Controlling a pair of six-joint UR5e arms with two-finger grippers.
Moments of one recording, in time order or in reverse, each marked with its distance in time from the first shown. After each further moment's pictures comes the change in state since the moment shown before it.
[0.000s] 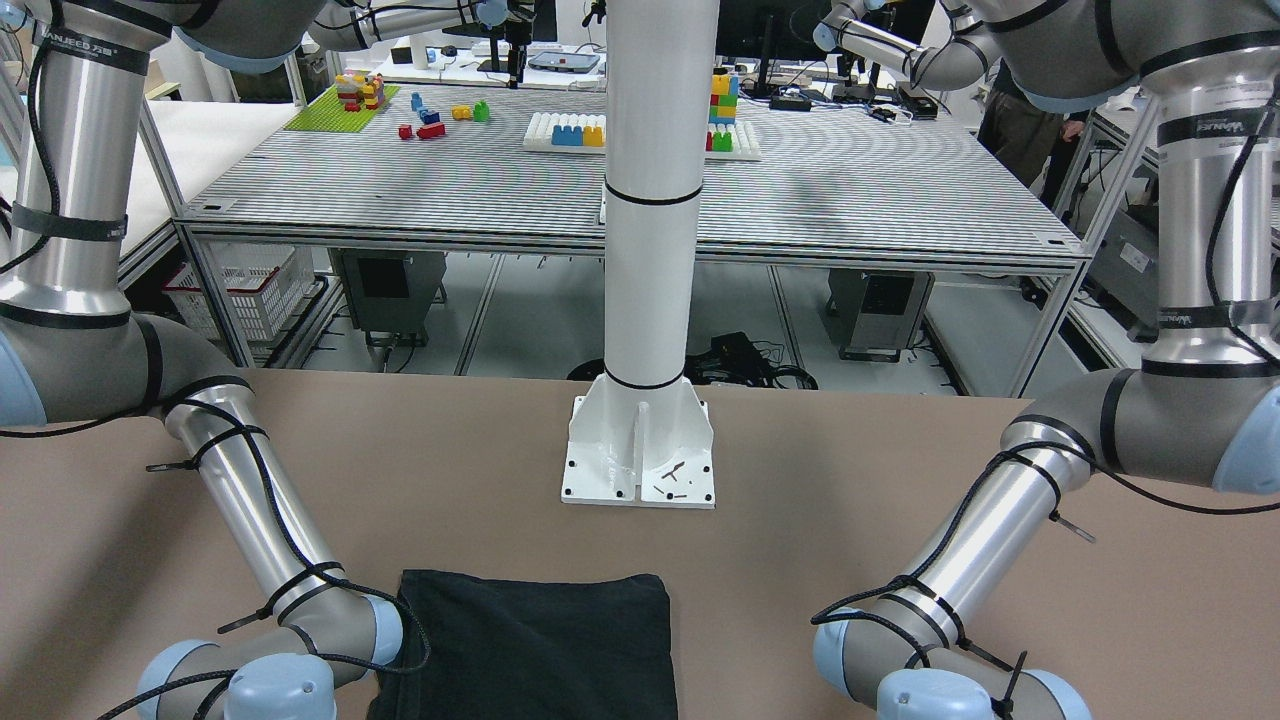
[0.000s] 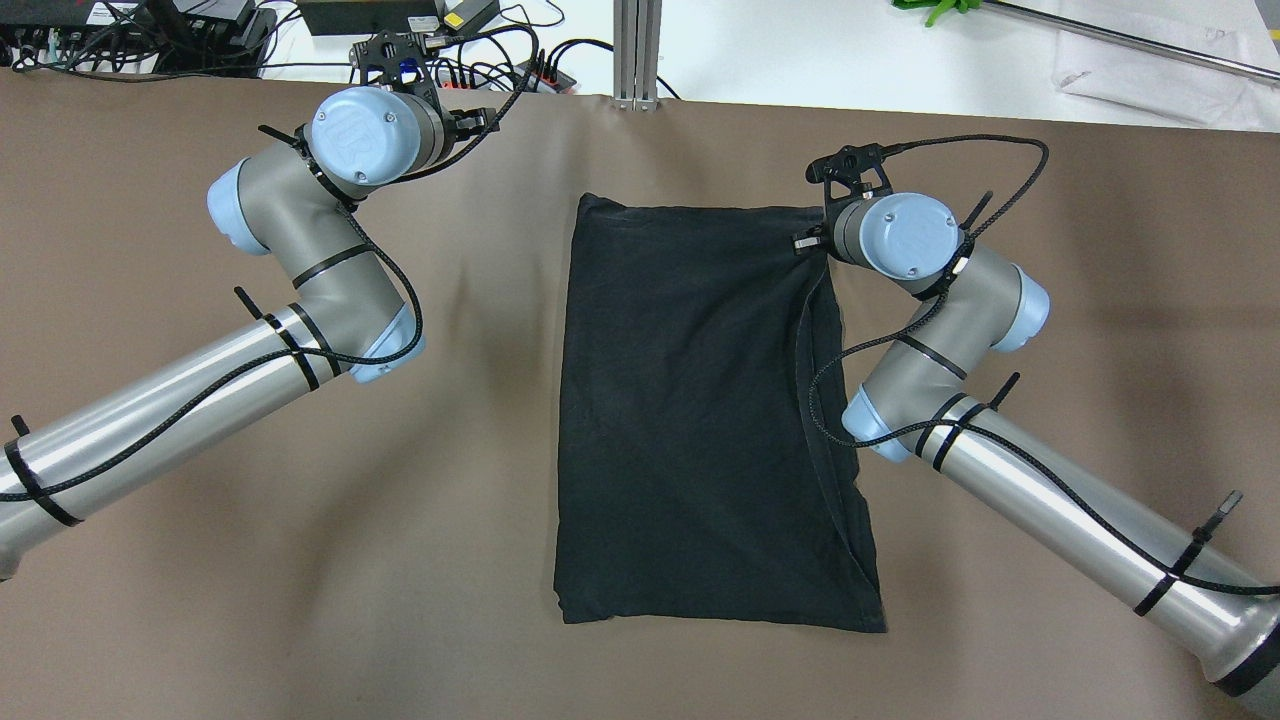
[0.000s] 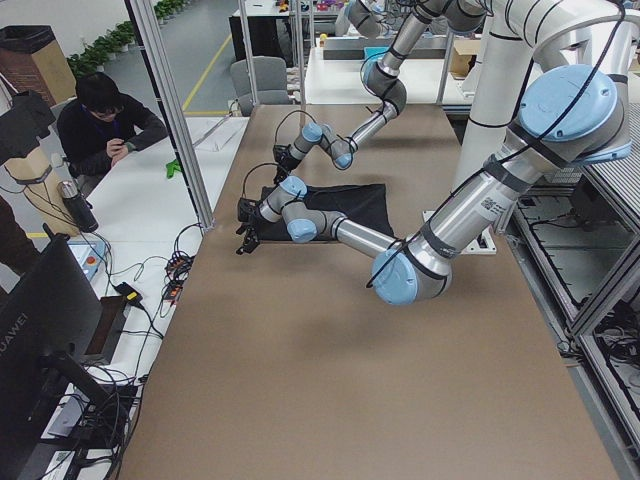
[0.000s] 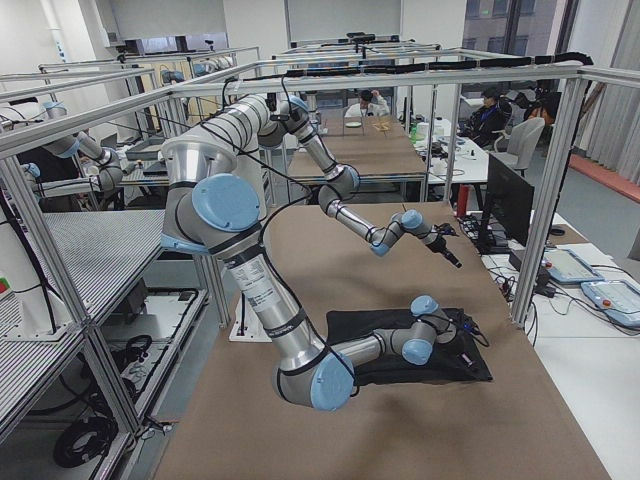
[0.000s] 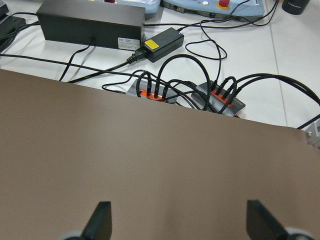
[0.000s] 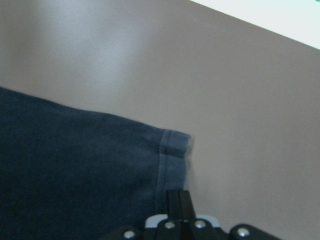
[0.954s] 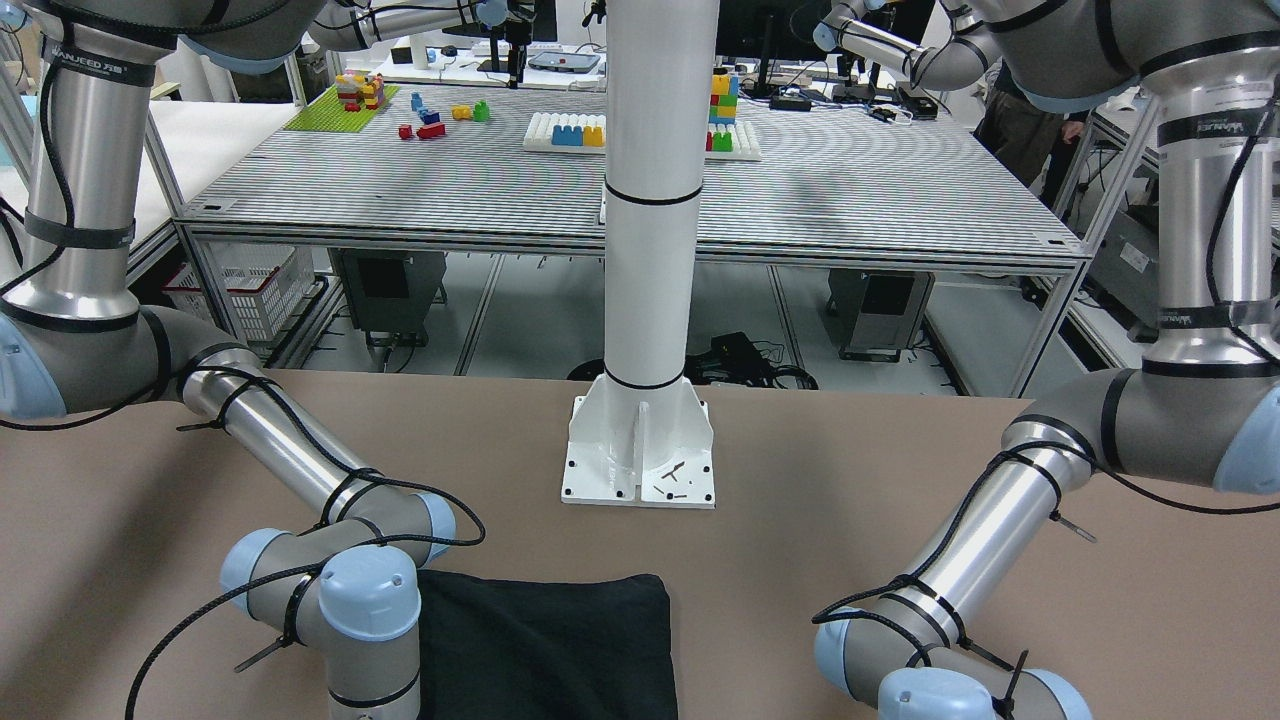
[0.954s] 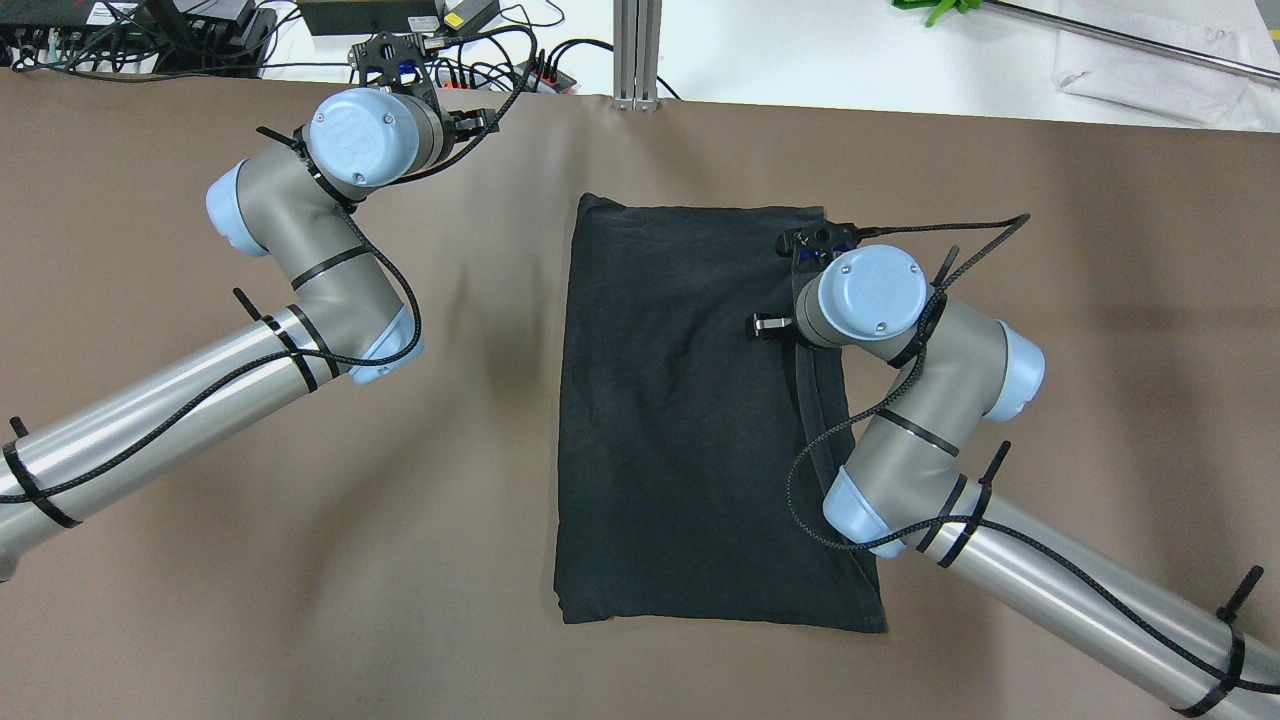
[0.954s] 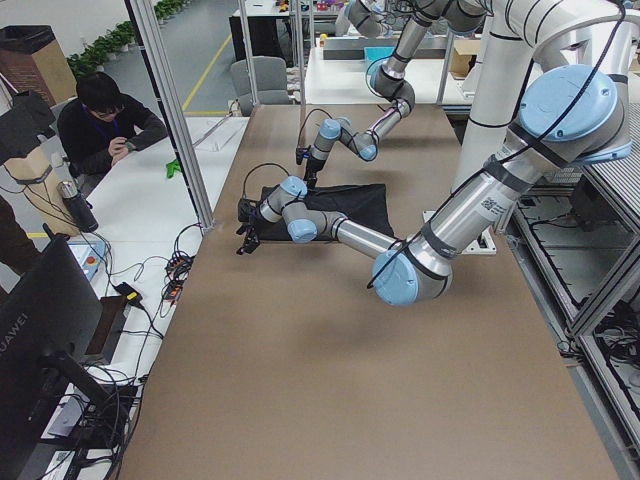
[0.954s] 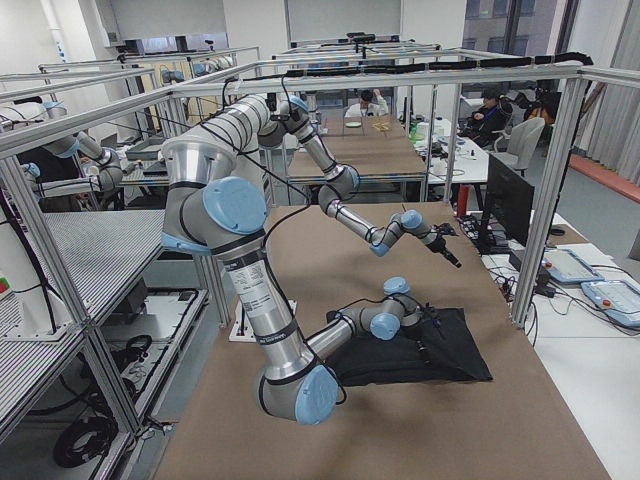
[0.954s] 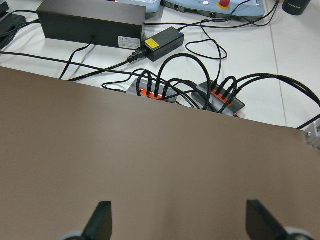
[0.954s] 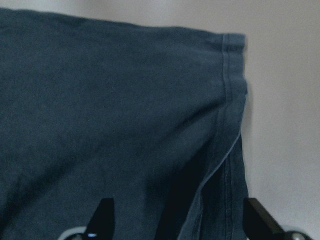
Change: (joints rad) left arm 0.001 0.004 -0.004 -0.003 -0.001 -0.005; right arm -0.114 -0.111 0.364 -0.387 0.129 0.242
